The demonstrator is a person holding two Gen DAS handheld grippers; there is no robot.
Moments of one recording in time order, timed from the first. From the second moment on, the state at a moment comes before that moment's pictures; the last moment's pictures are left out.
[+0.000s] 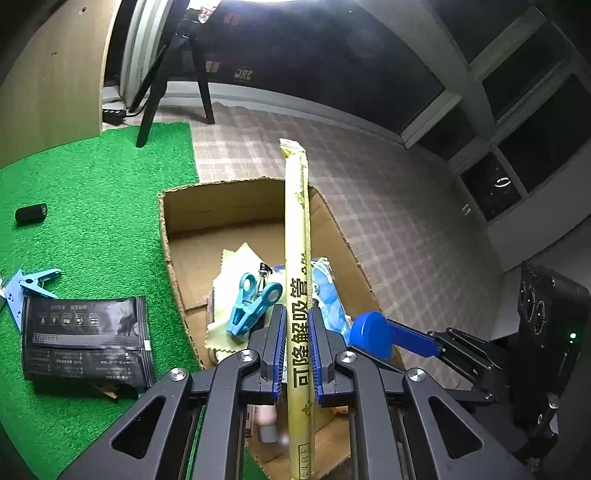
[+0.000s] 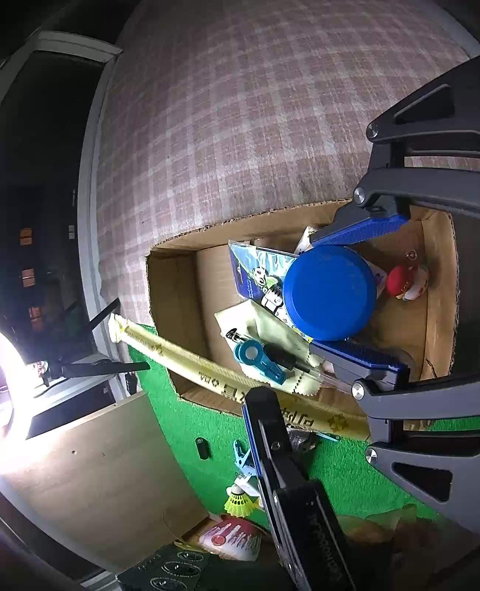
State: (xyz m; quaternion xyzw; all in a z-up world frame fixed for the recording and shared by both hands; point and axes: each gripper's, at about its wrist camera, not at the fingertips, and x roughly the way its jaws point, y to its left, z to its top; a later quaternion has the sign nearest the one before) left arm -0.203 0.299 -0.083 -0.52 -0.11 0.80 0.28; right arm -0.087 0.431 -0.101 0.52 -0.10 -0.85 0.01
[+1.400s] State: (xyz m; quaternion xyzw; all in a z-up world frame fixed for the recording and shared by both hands) left arm -0.179 0.081 -0.120 -0.53 -0.19 0.82 0.13; right arm -0.183 0.268 -0.094 0.55 -0.05 -0.82 0.17
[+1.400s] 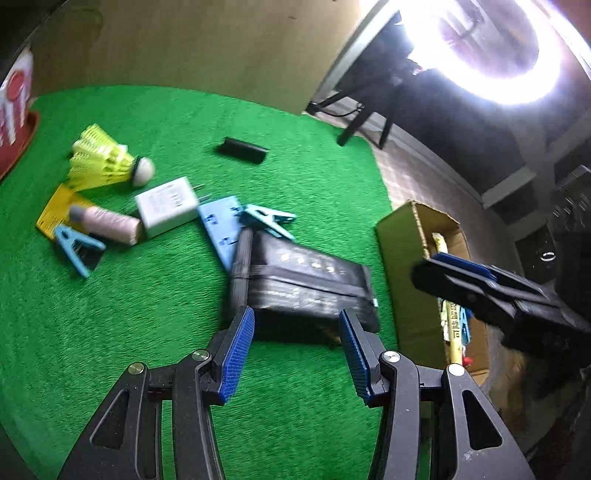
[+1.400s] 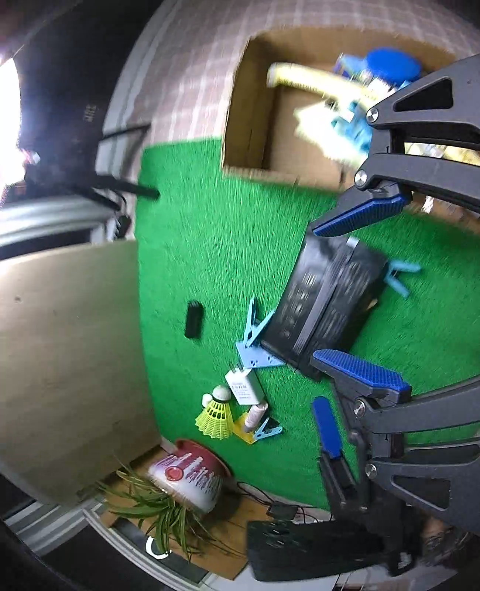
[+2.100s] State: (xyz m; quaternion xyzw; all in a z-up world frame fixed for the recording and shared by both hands) left arm -0.185 0.089 -0.160 -0.56 -0.21 0.79 0.16; right arm -0.267 0.226 -0.177 0.66 -0.06 -0.74 0.12
